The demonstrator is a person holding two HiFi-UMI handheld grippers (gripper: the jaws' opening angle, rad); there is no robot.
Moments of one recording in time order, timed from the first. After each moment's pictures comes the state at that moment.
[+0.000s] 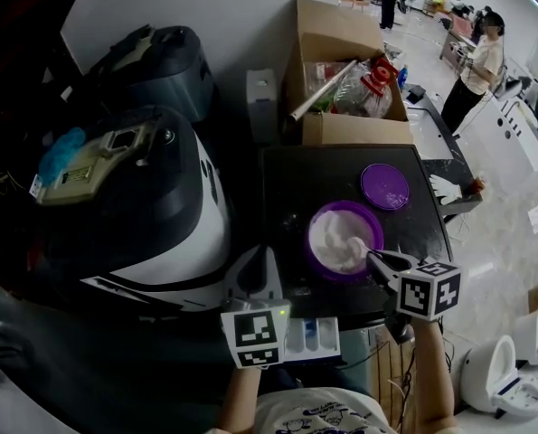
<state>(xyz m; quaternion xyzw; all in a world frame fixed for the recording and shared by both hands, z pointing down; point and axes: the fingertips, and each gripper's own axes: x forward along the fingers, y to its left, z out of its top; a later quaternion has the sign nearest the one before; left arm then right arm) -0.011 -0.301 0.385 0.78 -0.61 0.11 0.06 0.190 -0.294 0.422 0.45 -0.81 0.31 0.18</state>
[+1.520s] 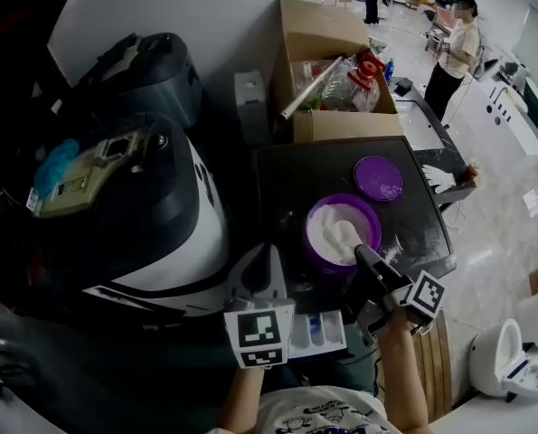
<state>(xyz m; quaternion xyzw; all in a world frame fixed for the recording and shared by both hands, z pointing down) -0.002 -0.296 0.377 0.81 -0.58 0.11 0.05 0.178 -0.286 0.419 0.37 -0.63 0.58 -0.35</state>
